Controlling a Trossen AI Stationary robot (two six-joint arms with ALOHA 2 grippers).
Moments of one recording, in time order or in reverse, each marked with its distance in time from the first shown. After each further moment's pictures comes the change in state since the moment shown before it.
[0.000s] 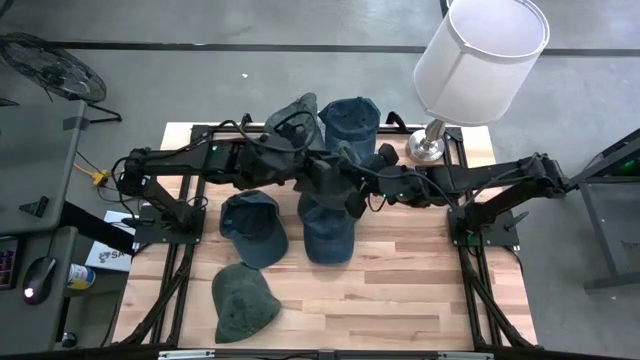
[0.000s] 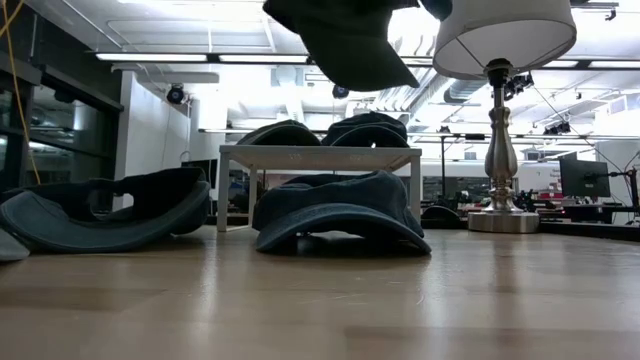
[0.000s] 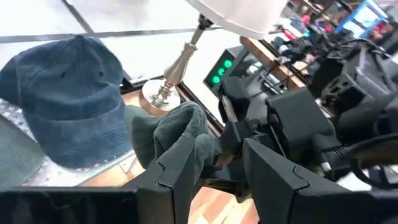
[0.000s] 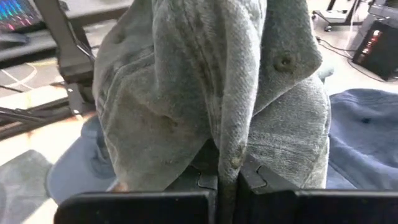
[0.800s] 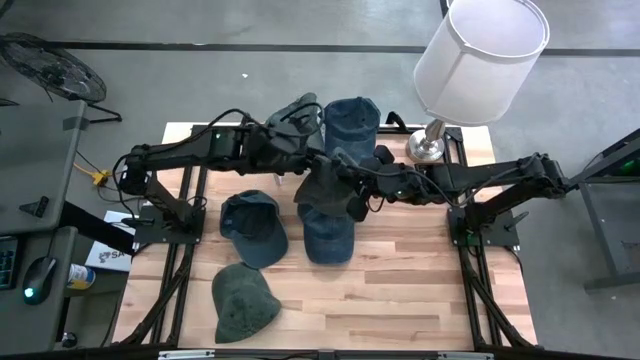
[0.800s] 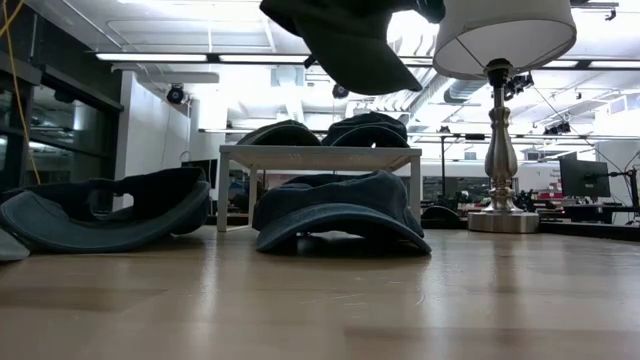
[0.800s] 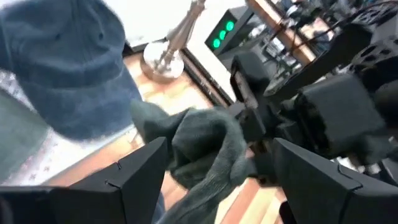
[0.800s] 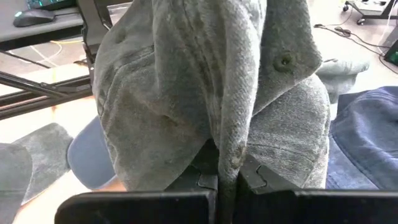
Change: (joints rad) left arm 0.097 0.002 0.000 -0.100 0.230 -0.022; right arm -0.019 0.001 0.000 -0.019 -0.130 -0.045
